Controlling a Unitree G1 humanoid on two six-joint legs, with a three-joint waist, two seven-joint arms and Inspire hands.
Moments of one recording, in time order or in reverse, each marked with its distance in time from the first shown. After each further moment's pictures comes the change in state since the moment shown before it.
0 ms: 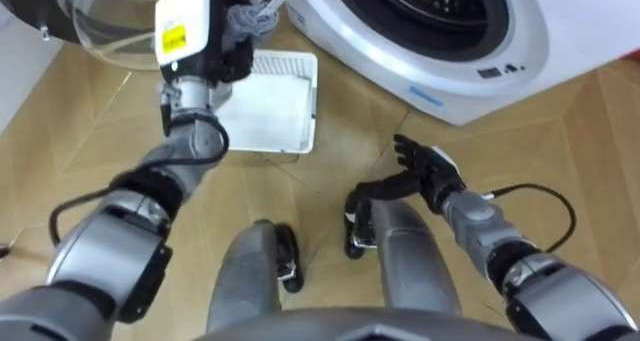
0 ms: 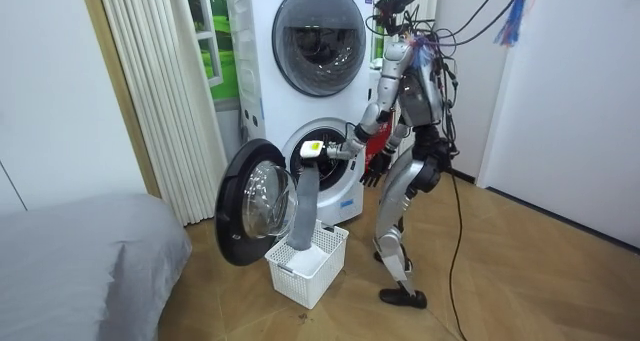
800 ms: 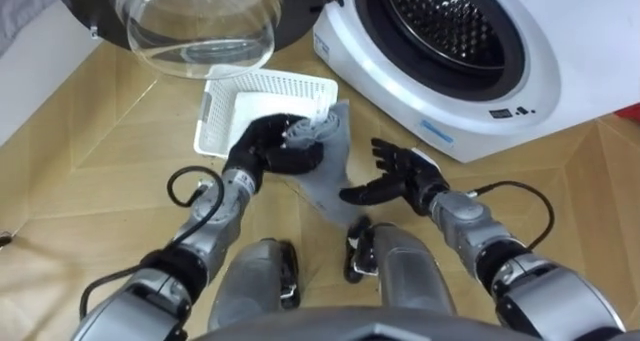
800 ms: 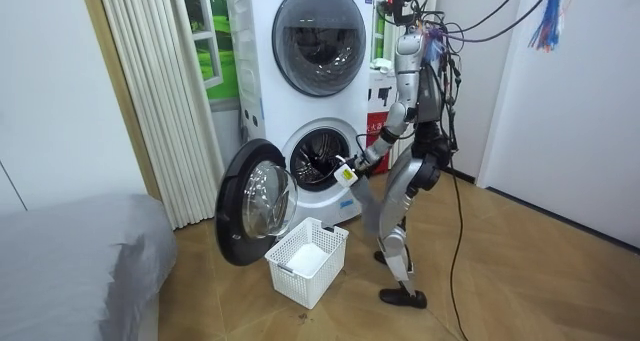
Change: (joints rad) left arm 0.279 -0.079 -0.098 -0.086 -0.916 0.015 -0.803; right arm 0.012 0.040 -0.069 -0.002 -0.063 0.022 0.069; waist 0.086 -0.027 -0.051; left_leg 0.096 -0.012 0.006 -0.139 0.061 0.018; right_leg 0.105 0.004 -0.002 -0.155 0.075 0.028
